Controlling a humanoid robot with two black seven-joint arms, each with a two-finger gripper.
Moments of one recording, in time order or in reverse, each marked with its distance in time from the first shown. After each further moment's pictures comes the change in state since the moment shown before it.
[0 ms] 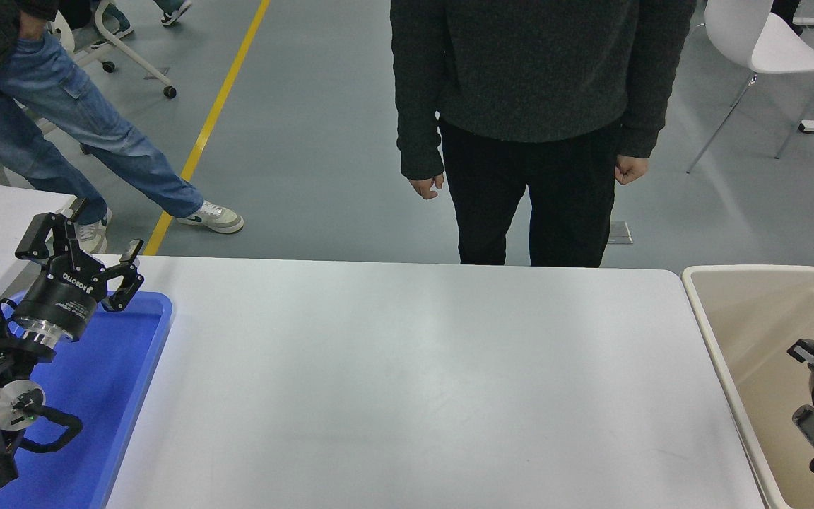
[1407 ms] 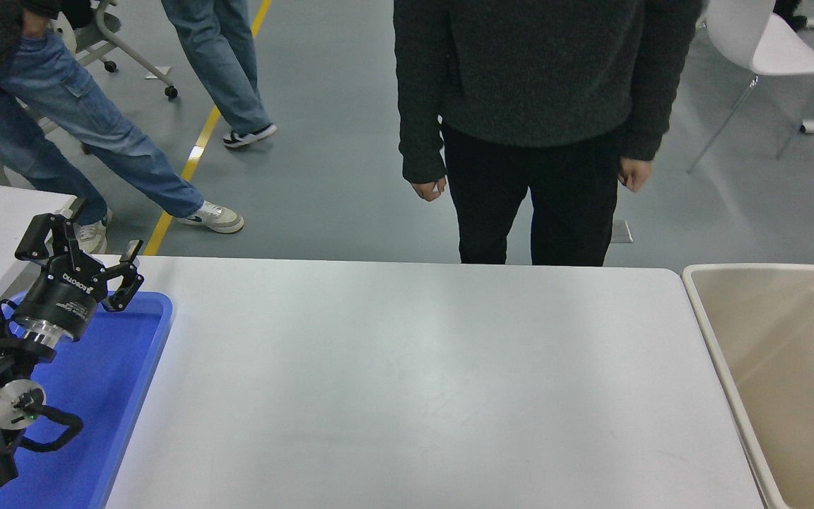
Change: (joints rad) left arm 0.000 0.000 0.000 -0.001 0.000 0.000 0.000; right arm 0.237 -0.371 0.207 0.474 -0.005 -0.090 0.048
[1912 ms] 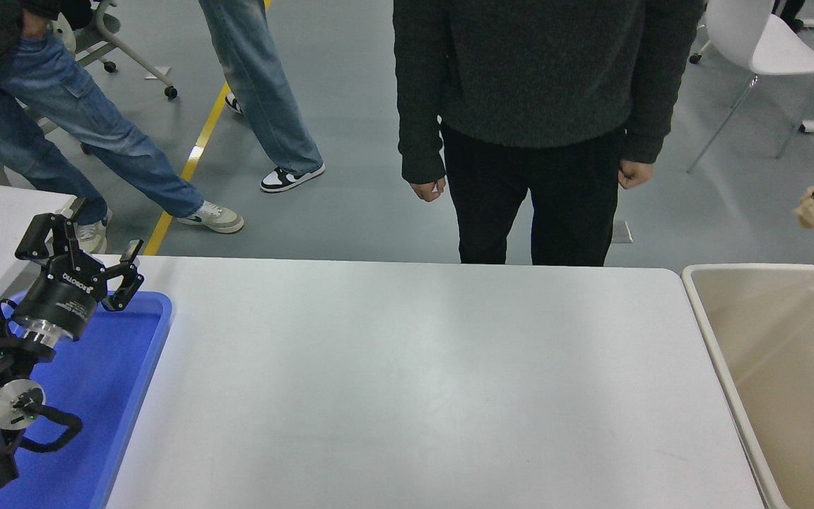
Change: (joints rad) left arm 0.000 0.000 0.000 0.000 0.000 -0.001 0.000; right arm 0.090 -0.383 0.020 0.573 -0.054 0.235 -0.007
